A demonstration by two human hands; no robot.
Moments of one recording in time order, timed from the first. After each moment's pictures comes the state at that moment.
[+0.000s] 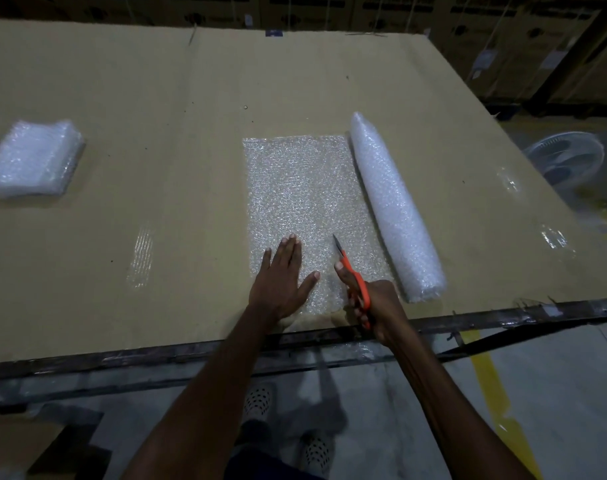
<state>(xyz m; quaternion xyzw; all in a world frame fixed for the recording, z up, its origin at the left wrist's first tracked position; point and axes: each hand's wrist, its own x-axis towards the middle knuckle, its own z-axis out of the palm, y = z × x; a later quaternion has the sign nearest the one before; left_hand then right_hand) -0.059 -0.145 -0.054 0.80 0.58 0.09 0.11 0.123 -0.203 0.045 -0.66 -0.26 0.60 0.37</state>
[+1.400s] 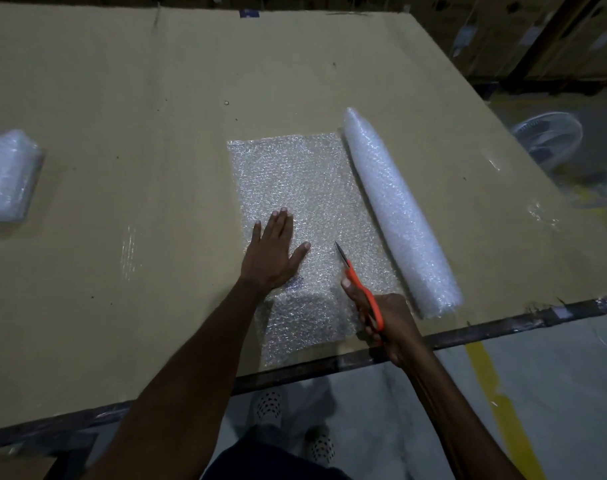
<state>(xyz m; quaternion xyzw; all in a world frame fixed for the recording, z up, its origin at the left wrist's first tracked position) -0.085 -0.040 -0.056 0.82 0.55 0.10 0.13 0.109 -0.185 0.052 -0.70 -0.23 0.56 0.37</state>
